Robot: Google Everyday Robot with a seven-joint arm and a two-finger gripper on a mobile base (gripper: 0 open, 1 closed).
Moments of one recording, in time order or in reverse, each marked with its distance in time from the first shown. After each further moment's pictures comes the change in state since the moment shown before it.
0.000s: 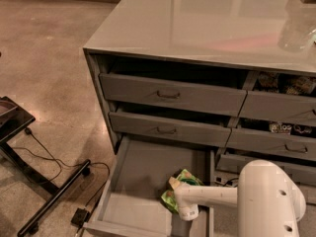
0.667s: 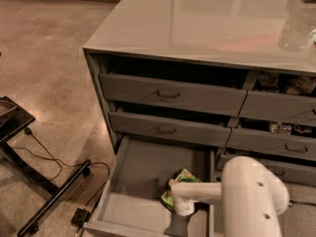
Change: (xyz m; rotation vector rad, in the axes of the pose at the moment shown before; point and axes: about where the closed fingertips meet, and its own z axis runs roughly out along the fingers) arm 0.012 -0.004 0.028 0.060 0.034 -0.043
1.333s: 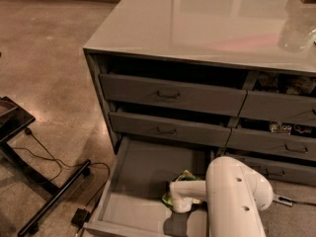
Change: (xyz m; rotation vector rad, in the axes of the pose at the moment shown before) arm 0.019 -0.019 0.044 0.112 0.049 -0.036
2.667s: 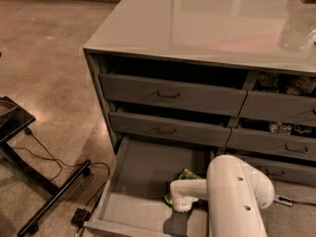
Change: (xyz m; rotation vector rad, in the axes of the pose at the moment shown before) arm -0.004 -0.002 -0.006 0.012 0.003 -0.002
